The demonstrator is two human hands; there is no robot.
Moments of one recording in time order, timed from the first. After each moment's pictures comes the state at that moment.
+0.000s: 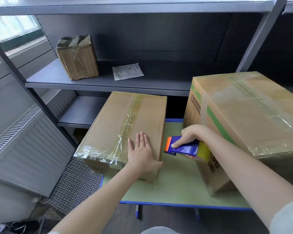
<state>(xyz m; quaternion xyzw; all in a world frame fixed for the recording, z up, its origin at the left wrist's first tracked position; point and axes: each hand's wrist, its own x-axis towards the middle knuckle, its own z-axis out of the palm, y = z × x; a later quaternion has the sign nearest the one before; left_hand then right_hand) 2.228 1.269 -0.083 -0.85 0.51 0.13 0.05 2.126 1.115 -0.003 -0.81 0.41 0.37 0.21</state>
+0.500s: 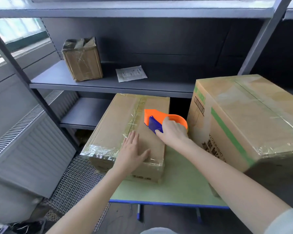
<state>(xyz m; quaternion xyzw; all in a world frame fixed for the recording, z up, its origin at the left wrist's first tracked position) 2.276 1.314 -0.077 -0.83 0.50 0.10 -0.23 2.173 1.186 -0.012 -0.91 0.41 -0.04 0.08</state>
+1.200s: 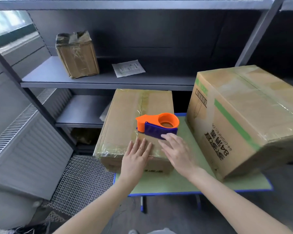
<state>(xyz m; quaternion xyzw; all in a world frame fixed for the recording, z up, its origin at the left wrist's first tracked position) 2.279 1.350 -0.108 -0.73 0.65 -0.15 -0.12 2.129 1.250 -0.077 -0.94 0.21 -0.25 -0.03</state>
